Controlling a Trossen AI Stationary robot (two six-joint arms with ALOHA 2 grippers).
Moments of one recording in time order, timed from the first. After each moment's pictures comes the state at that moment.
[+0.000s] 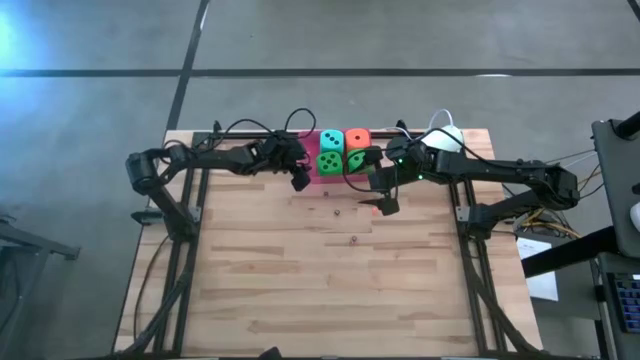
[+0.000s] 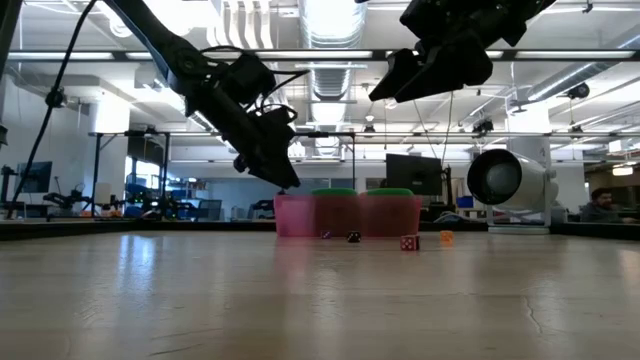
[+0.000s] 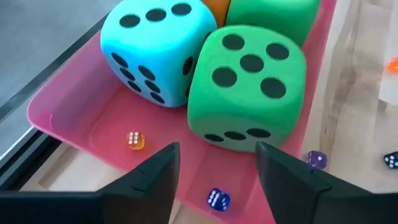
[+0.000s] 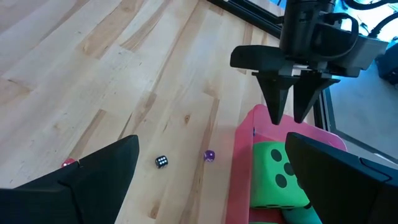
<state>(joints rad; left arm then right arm) 0.50 1.68 0.91 0.04 0.02 0.02 -0.29 1.28 0.93 -0.27 -0.26 -0.59</state>
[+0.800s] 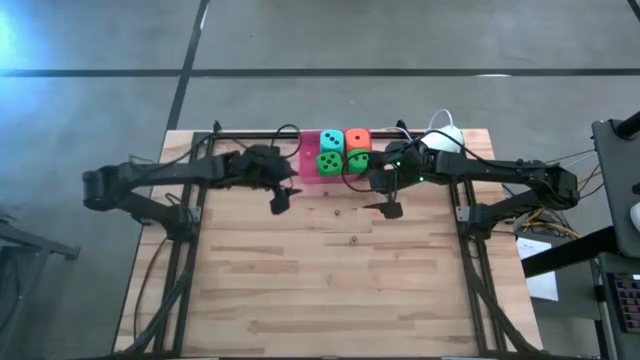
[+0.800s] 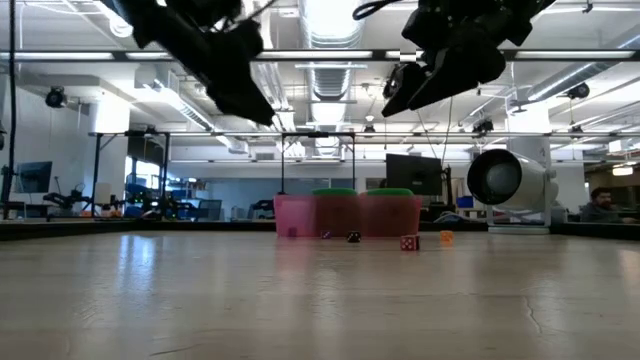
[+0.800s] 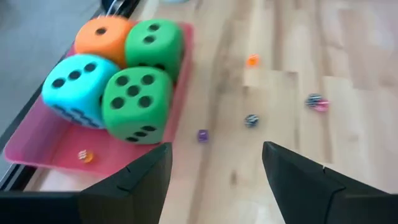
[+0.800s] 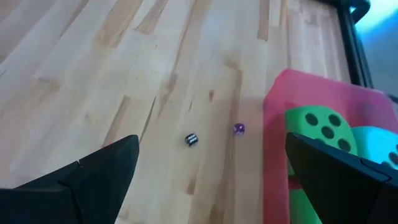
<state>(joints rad) 0.29 1.31 0.88 -0.27 0.03 0.10 -0.29 1.28 0.93 -0.39 -0.26 -0.45</state>
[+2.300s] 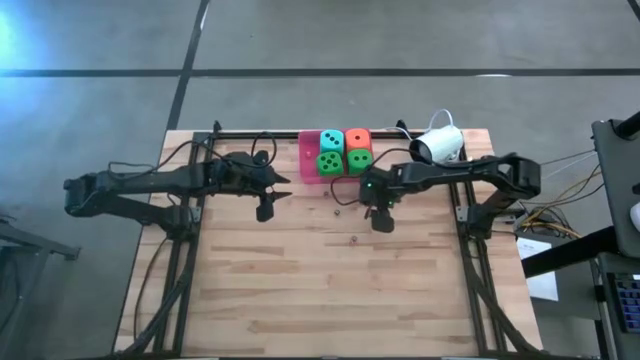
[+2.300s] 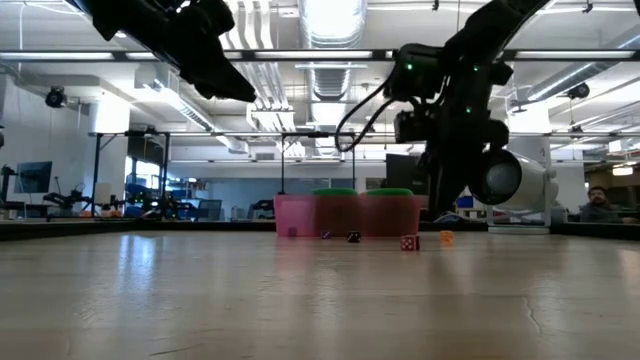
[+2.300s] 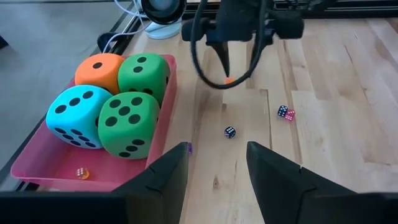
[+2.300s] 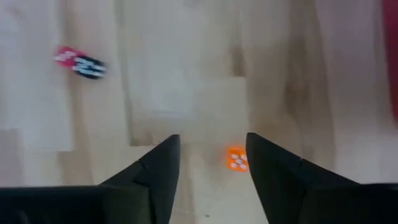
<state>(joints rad) 0.22 1.09 0.75 -0.21 0.03 0.12 -0.25 1.59 0.92 -0.58 -0.14 -0.12</state>
